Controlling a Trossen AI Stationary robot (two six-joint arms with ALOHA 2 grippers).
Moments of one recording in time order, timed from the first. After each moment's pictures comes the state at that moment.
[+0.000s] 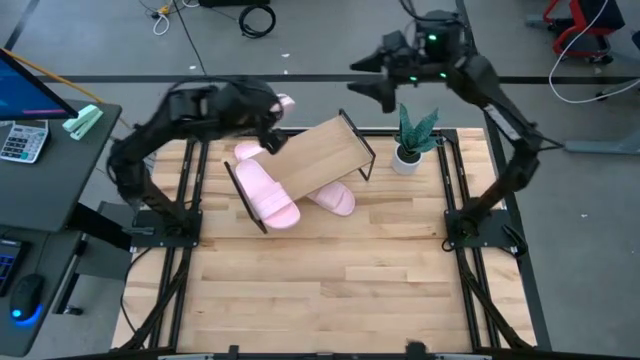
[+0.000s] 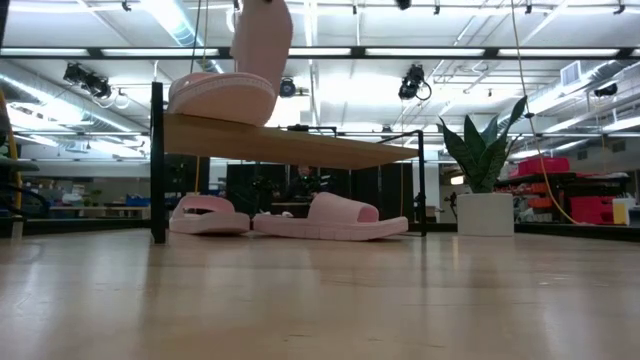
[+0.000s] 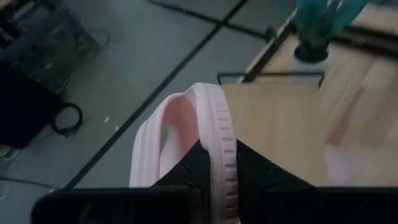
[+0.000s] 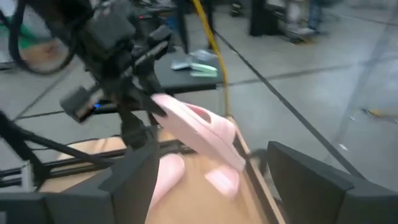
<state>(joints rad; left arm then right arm) 0.23 1.61 2.17 -1.28 -0.54 -0.14 -0.67 1.60 2.07 -0.71 -0.56 -0.01</state>
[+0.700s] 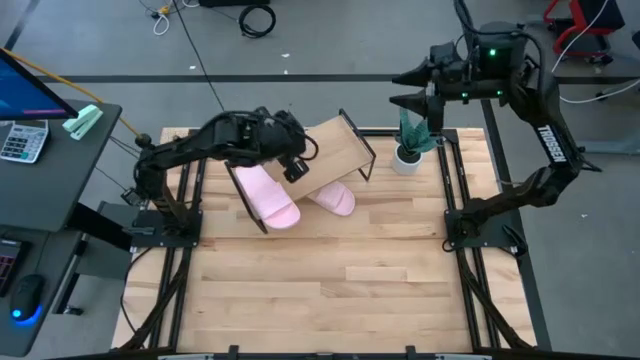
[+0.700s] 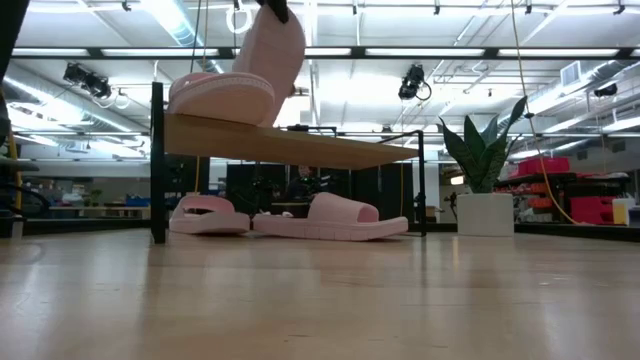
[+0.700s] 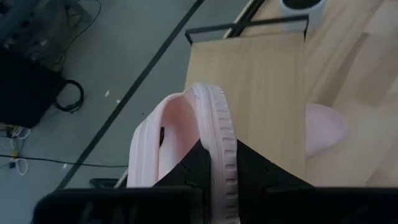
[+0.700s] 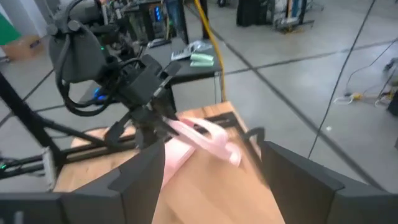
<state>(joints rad) 0.08 1.76 2.17 -1.40 -0.62 -0.30 -0.64 1.38 2.06 -0.98 -0.46 0.00</state>
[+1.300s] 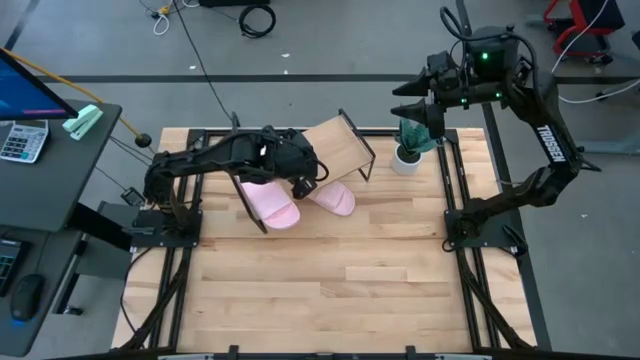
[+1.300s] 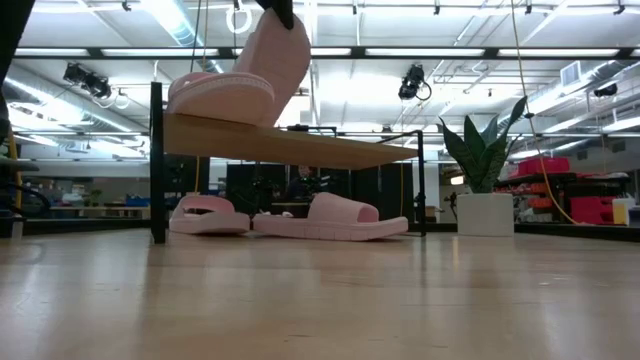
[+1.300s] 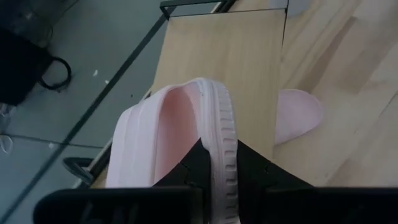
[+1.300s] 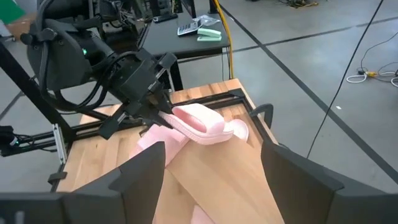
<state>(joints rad) 0.00 1.82 2.17 -1.46 -0.62 -0.49 -0.64 1.38 2.06 -1.08 -0.48 -0.04</state>
